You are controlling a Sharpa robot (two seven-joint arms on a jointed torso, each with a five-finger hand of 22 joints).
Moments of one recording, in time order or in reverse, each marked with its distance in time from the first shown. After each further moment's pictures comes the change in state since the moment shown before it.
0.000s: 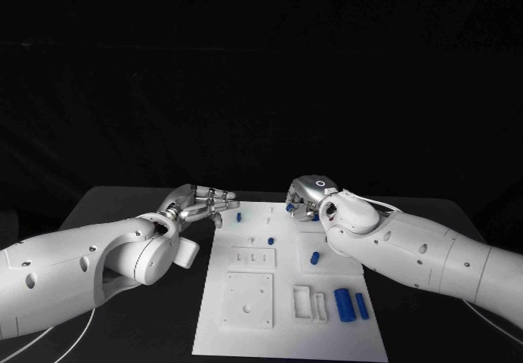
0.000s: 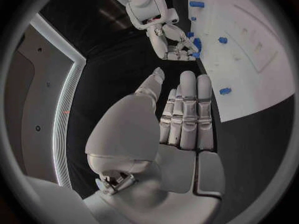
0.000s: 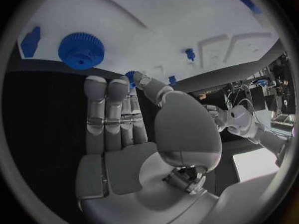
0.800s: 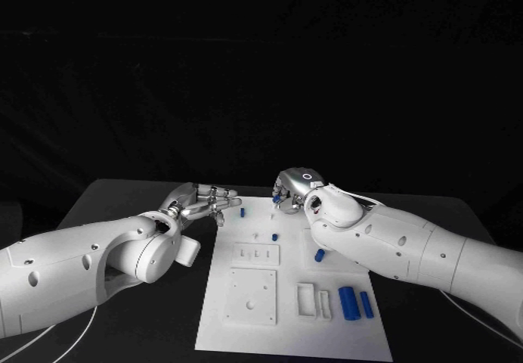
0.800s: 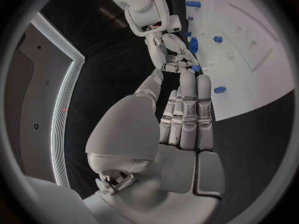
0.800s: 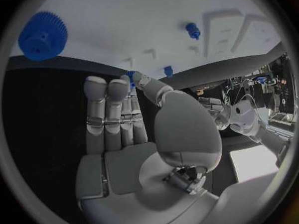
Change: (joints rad) left arm 0.000 0.022 0.001 -0.013 0.000 0.014 -0.001; left_hand -0.008 0.008 -0.017 0.020 0.000 -0.031 0.008 0.000 -0.005 -0.031 0.009 0.000 0.000 0.000 0.000 0.000 -0.009 0.015 -0.004 0.004 0.007 -0.018; right arm 0.012 0.073 0.002 -0.050 0.002 -0.039 -0.008; right_hand 0.002 -0.003 0.001 0.001 -0.004 -0.002 -0.002 -0.001 0.000 0.002 -0.002 0.001 0.001 0.000 0.000 0.000 0.002 -0.008 0.010 -0.003 -0.032 0.061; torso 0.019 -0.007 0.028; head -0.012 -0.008
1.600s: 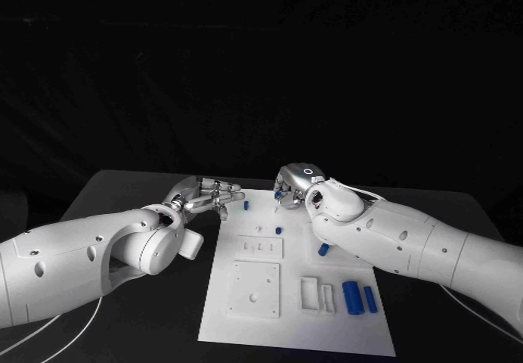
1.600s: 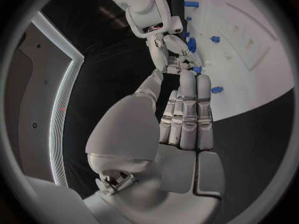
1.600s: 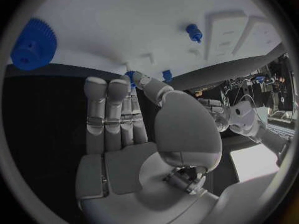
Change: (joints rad) left arm 0.003 0.003 0.000 -0.003 0.000 0.008 -0.003; left_hand 0.000 0.000 0.002 0.006 0.000 -0.003 0.004 0.000 0.000 -0.007 0.000 0.000 0.000 0.000 0.000 0.000 -0.002 -0.002 0.000 0.000 0.000 -0.007; right arm 0.002 0.009 0.000 -0.009 0.006 0.019 0.011; right_hand -0.005 -0.005 -0.012 -0.011 0.037 0.003 0.002 0.002 0.000 0.000 0.000 0.000 0.002 0.000 0.000 0.000 -0.001 0.000 0.000 0.000 -0.015 0.037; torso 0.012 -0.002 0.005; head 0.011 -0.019
